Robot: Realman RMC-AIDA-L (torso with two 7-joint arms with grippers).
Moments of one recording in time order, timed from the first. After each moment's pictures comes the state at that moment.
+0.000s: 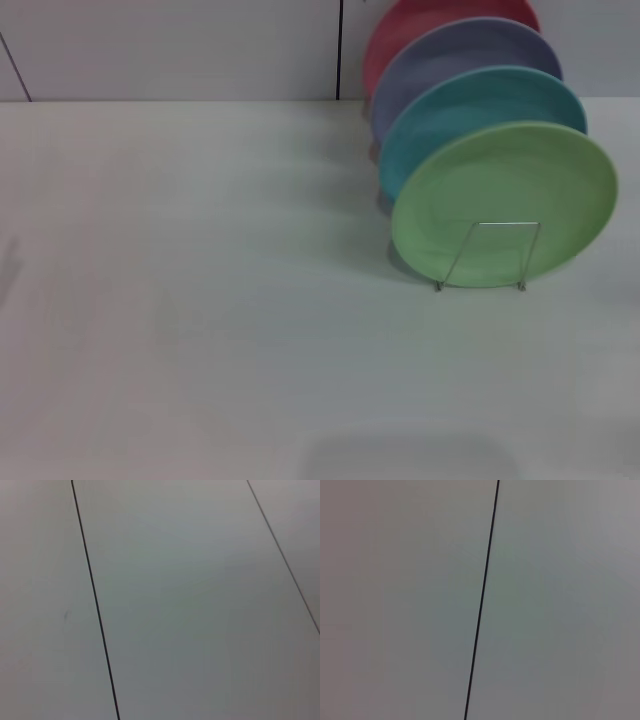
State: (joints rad) left arm -0.23 -2.07 -2.61 -0.23 0.94 -1.52 2.52; right arm 0.31 2.08 0.45 -0.16 -1.49 -1.58 0.56
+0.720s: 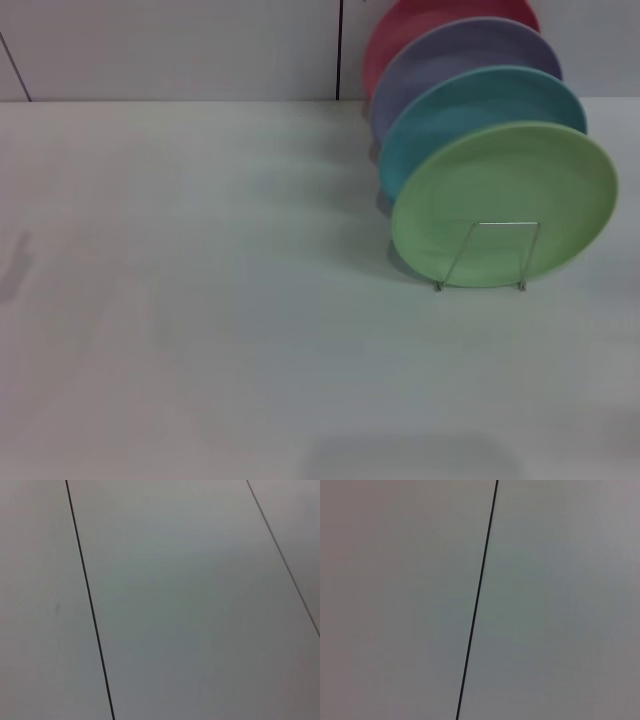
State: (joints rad) left arm -0.26 -2.07 -2.61 -0.21 0.94 -1.52 2.52; right arm 0.34 2.07 0.45 -0.15 -1.47 -1.54 0.55
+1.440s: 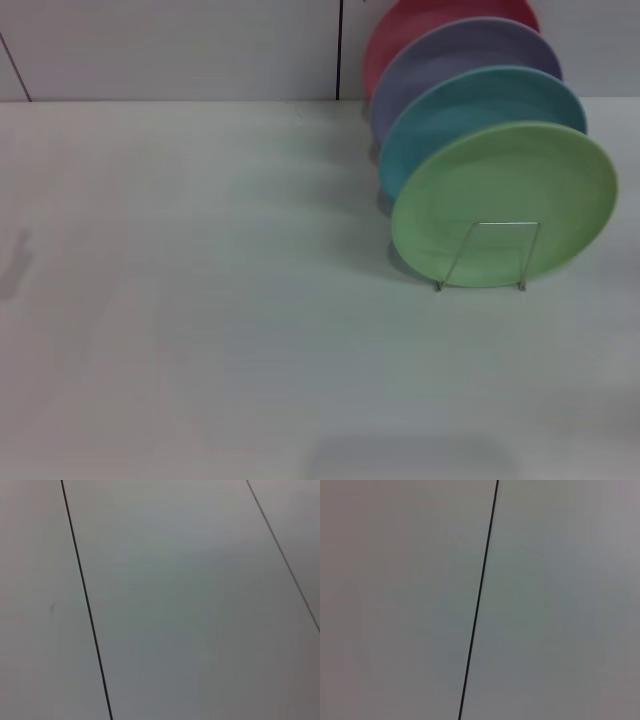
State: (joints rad) left arm -0.27 -2.07 -2.62 -0.21 0.94 -1.52 2.53; right arm 0.37 2.07 0.45 -0.15 -1.45 -1.51 0.54
